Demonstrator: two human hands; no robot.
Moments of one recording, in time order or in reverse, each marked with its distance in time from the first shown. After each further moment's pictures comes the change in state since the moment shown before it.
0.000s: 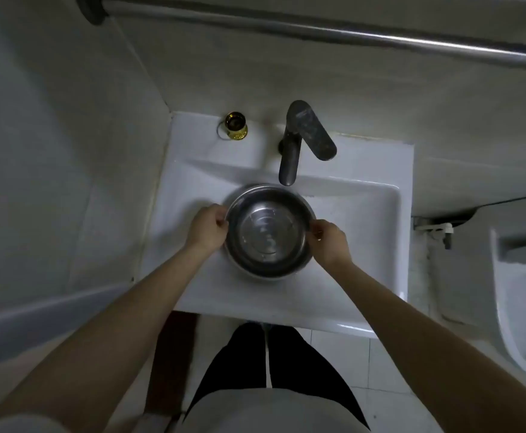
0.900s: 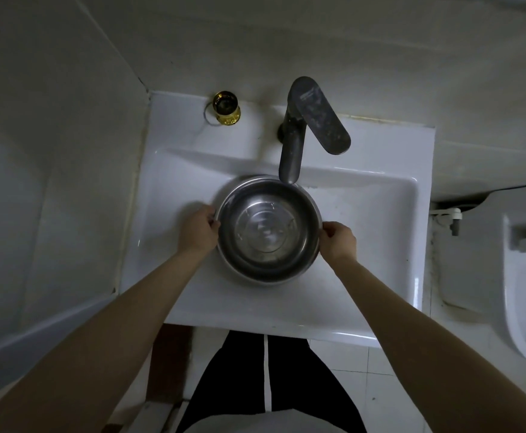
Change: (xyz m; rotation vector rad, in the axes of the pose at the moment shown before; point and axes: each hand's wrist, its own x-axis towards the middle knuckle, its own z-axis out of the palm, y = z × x) left_hand 0.026 -0.029 0.027 0.023 0.010 -0.079; right_hand 0.045 0.040 0.026 0.160 0.062 0.259
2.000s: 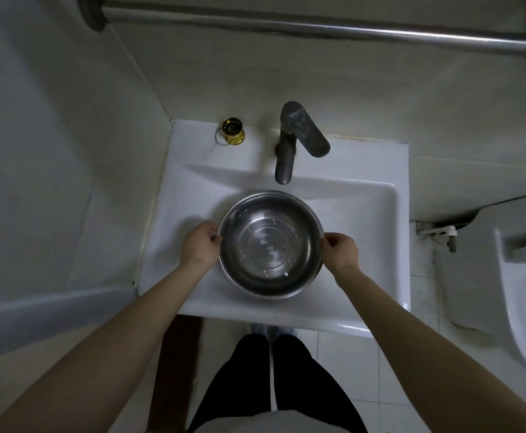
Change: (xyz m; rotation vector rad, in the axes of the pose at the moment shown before) left_hand -0.056 0.008 -0.025 -0.036 0.079 -0.053; right_hand -0.056 -0.002 -0.027 0.143 0.010 -0.031
